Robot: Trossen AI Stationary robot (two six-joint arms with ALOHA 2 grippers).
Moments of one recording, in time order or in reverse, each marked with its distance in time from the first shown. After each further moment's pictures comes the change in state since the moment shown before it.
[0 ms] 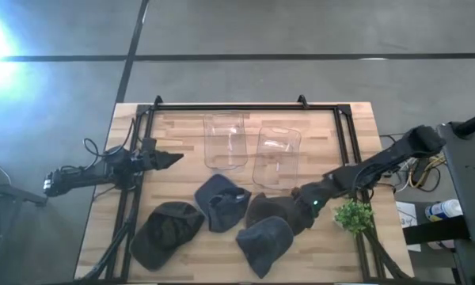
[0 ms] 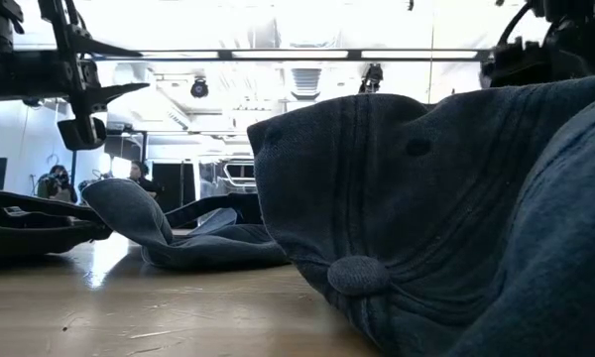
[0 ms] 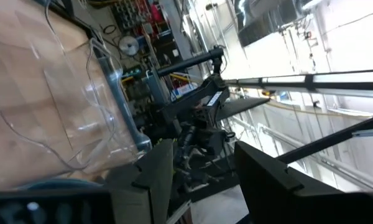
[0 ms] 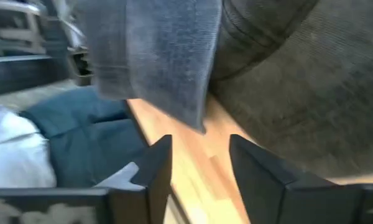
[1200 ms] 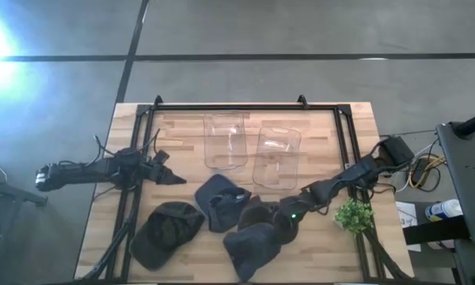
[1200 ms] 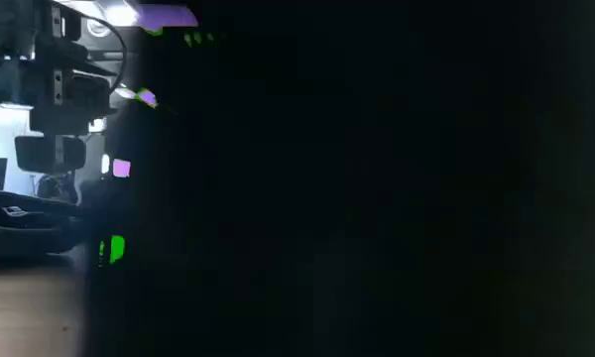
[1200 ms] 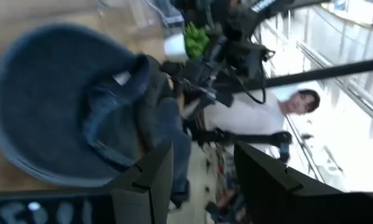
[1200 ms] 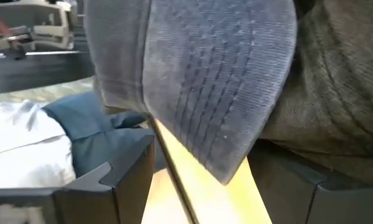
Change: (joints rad) left arm -0.039 0.192 0.046 -0.148 0.392 -0.105; right arm 0.021 0.401 0.166 0.370 -0.026 0.035
